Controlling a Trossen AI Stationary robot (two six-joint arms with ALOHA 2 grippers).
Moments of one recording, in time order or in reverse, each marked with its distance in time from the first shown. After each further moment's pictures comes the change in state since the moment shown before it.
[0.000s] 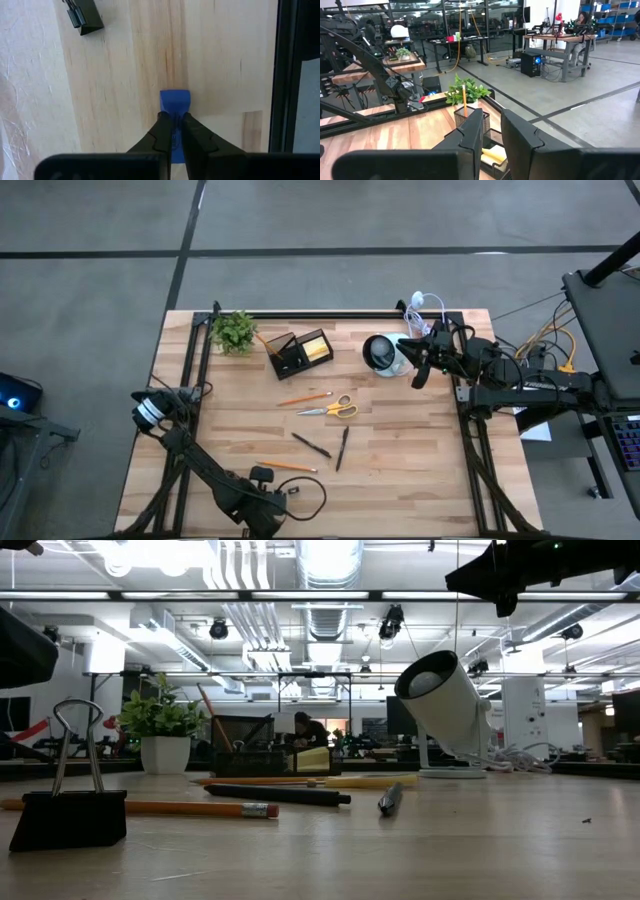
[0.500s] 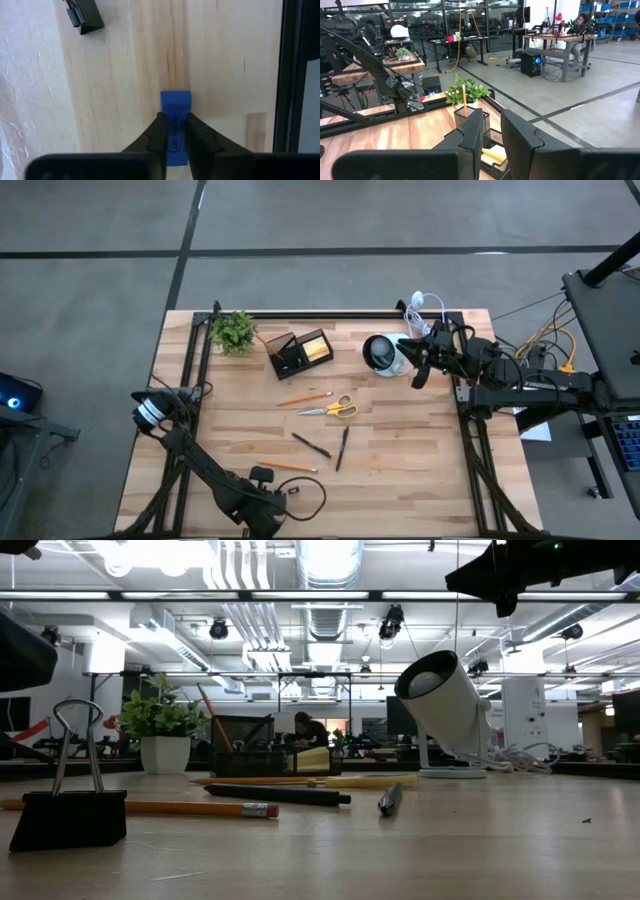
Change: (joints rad) left arm 0.000 0.013 -0.005 0.008 -0.011 0.000; right arm 0.000 0.000 0.000 -0.001 0.000 0.000
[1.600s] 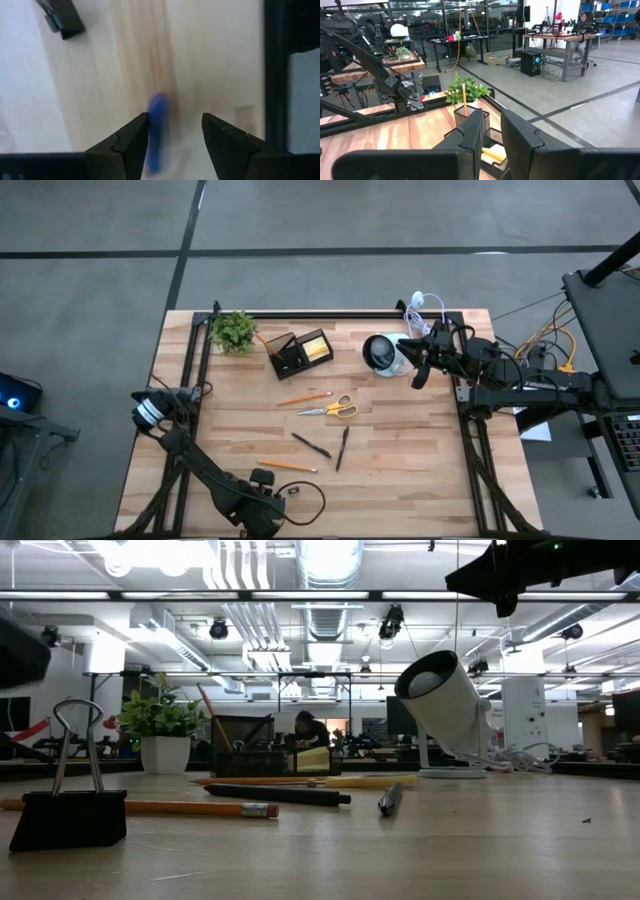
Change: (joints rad) left arm -0.003 -0.014 0.001 0.009 0.002 0.055; right arm 0.000 0.000 0.000 -0.004 0.000 0.000
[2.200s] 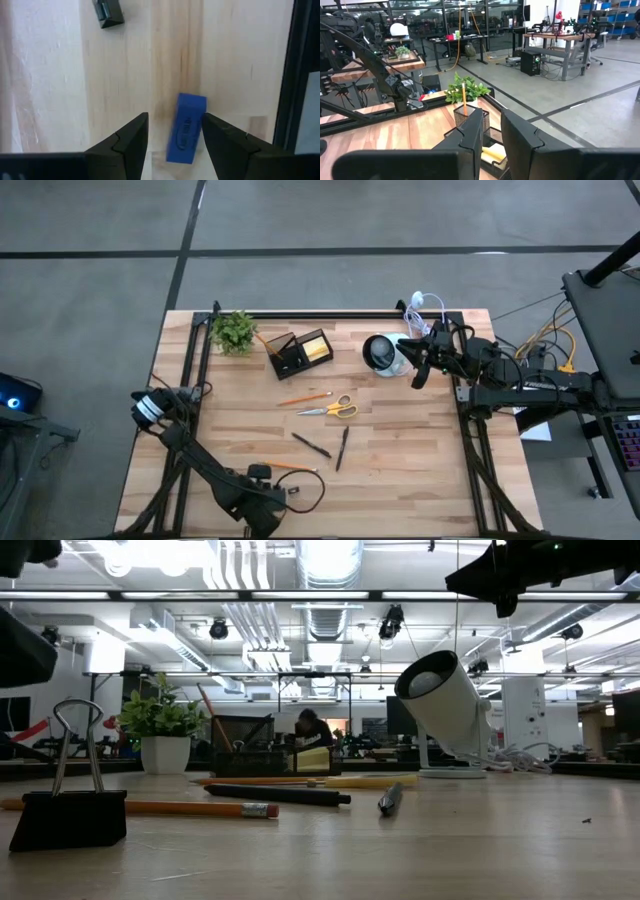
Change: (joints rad) left arm 0.020 -0.036 -0.018 -0.022 -0.023 -0.121; right arm 0.000 0.000 0.000 -0.003 0.000 0.000
